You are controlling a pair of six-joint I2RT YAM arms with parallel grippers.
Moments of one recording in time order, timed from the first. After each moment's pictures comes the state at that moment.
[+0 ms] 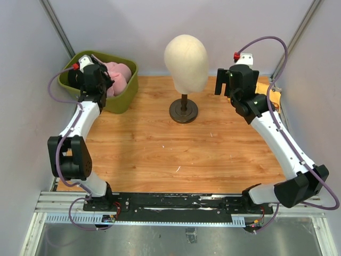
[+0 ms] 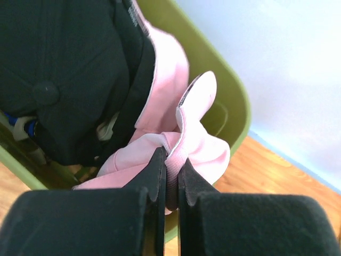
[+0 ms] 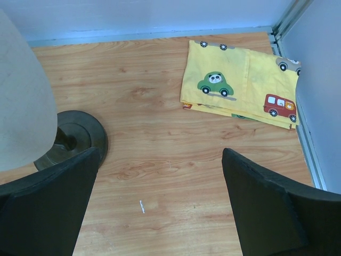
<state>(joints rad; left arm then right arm) 0.02 1.61 1.28 0.04 -0.20 -0.55 0.42 1.36 1.48 -0.54 0.52 0.19</state>
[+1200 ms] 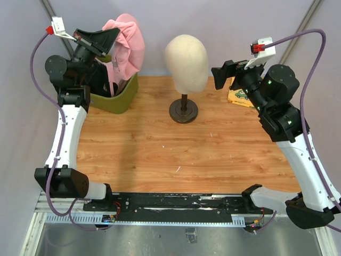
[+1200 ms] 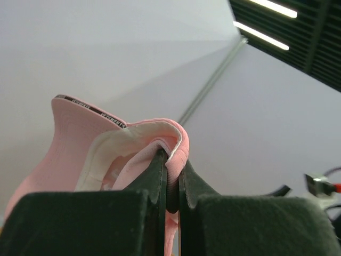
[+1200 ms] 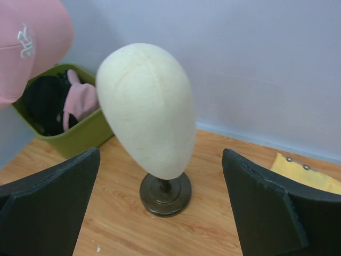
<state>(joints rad) 0.02 1.38 1.52 0.45 0.49 -1.01 0.51 1.15 1.63 -0.42 0.15 0.06</state>
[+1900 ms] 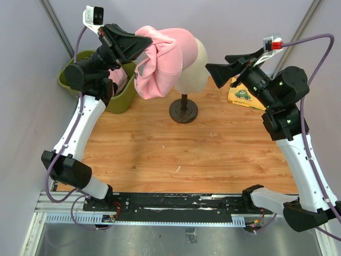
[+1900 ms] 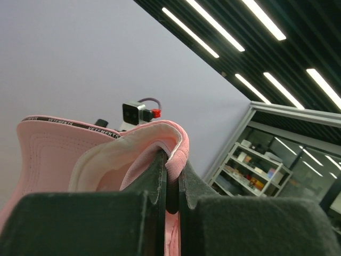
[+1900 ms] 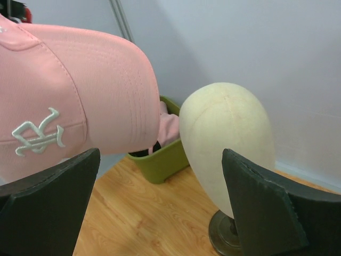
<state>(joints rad) -0.25 1.51 1.66 0.97 0.76 -1.68 0.39 1.13 1.55 -0.16 -0.29 0.31</state>
